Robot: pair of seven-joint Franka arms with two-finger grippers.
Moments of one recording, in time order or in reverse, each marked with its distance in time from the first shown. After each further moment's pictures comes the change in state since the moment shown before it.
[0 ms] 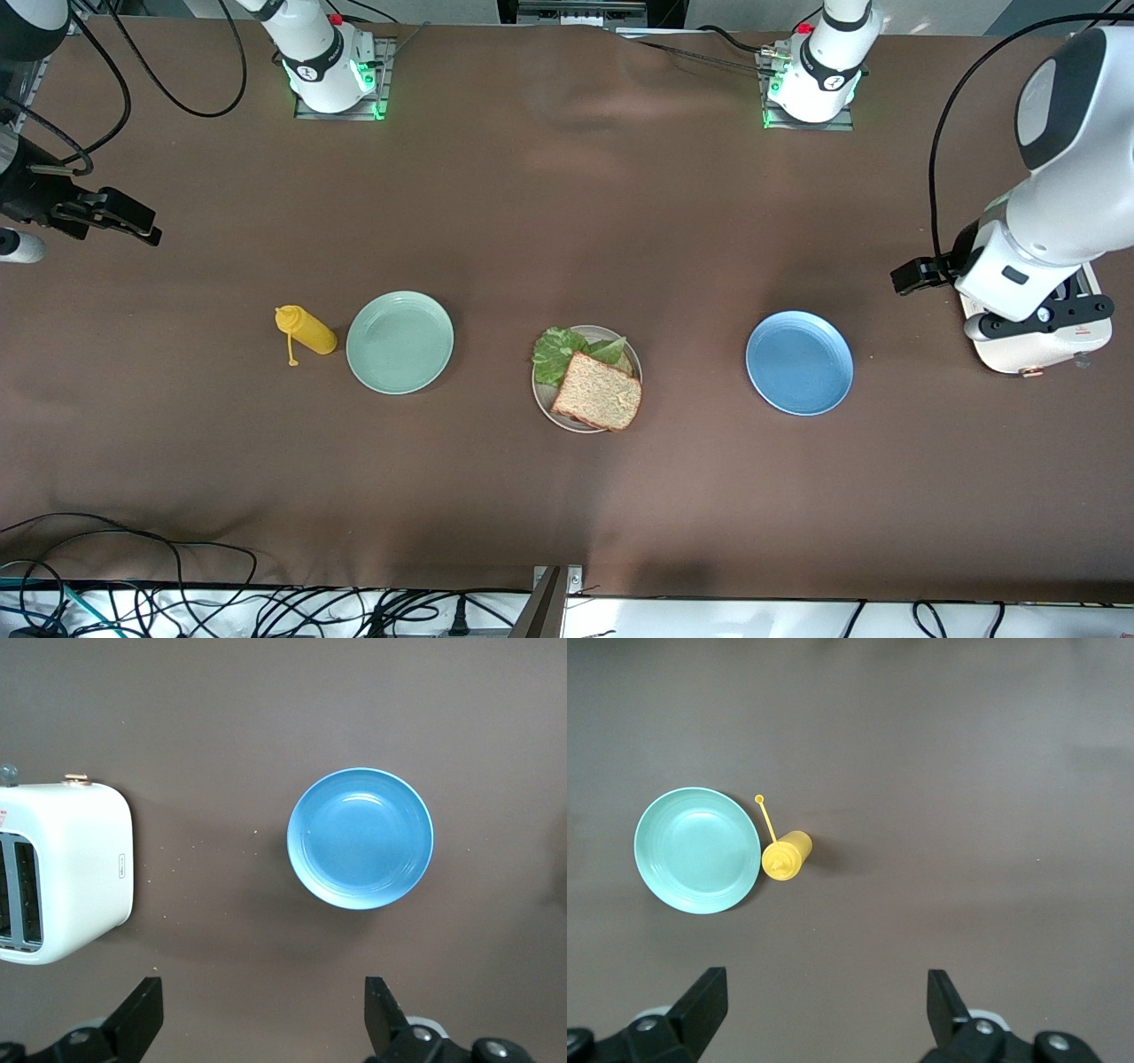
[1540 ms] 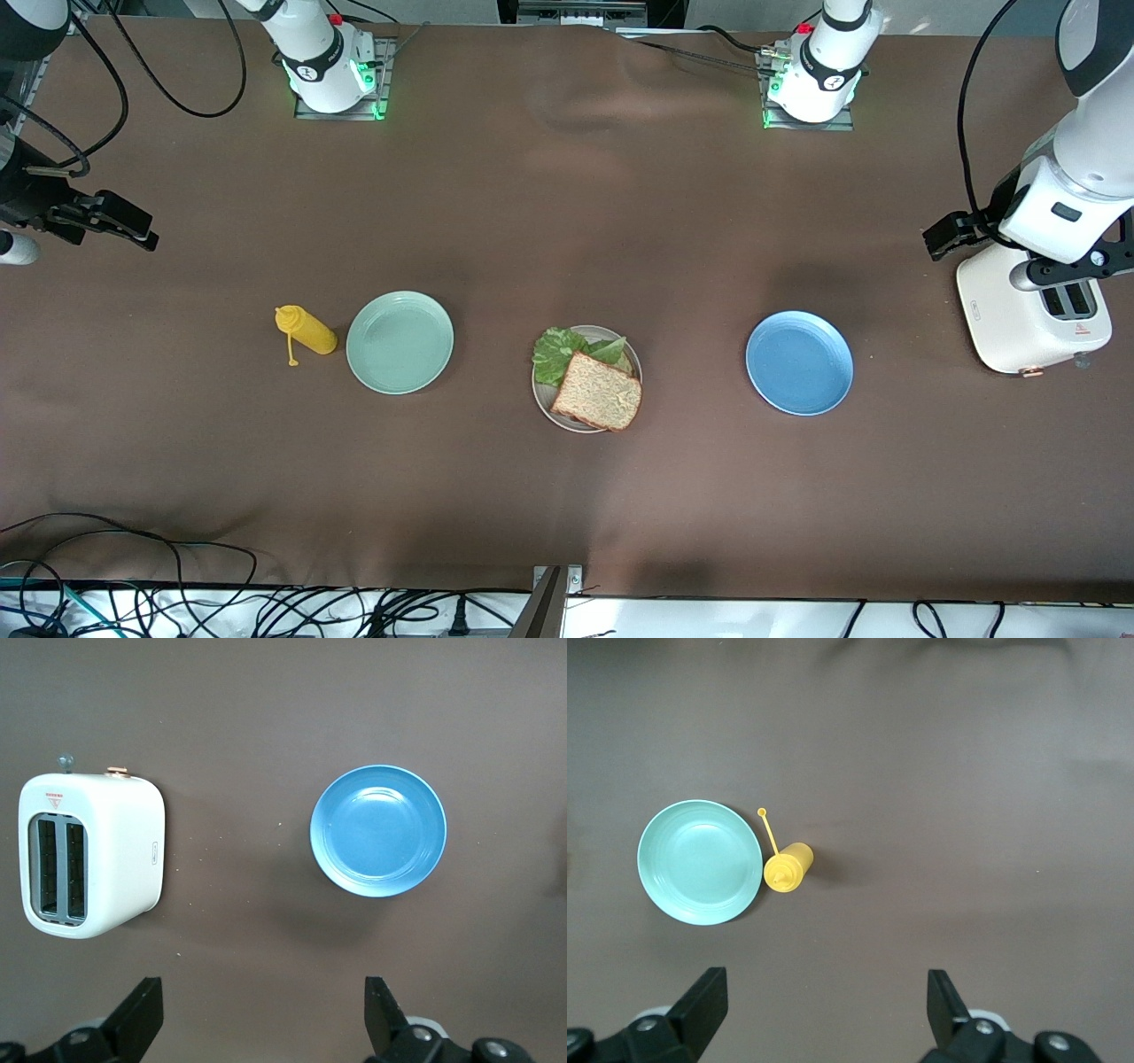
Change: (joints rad) left arm -0.077 -0.108 0.112 -0.032 -0.017 -0.051 0.017; right arm 0.001 0.000 0.000 0.001 0.000 0.020 0.000
